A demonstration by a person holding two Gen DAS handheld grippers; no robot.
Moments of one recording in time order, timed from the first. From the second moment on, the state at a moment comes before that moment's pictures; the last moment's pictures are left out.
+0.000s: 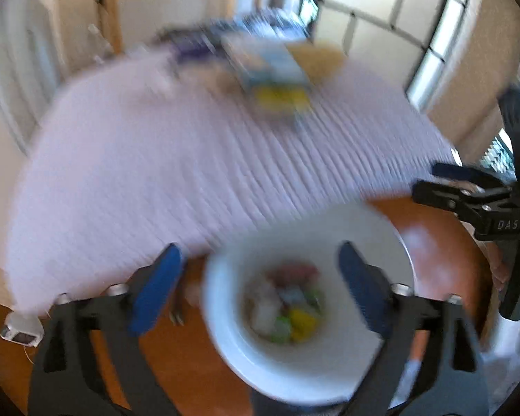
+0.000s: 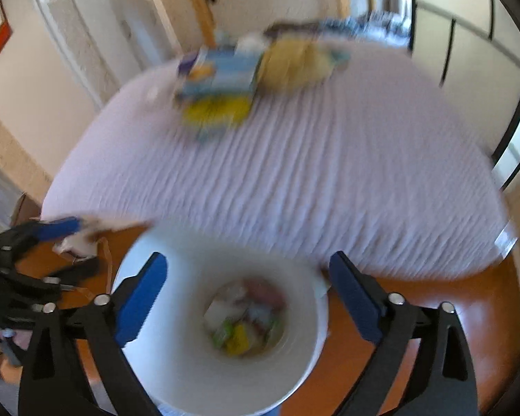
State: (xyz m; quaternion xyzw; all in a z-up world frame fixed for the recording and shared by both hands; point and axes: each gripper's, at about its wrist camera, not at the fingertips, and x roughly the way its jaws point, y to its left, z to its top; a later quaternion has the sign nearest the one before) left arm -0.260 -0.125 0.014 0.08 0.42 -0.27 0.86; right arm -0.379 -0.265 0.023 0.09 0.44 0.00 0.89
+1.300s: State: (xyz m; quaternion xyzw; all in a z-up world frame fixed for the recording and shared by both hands) left arm 0.003 -0.044 -0.020 0.01 0.46 -0.02 0.89; right arm -0.163 -0.453 -0.016 0.09 0.44 -0.20 0.87
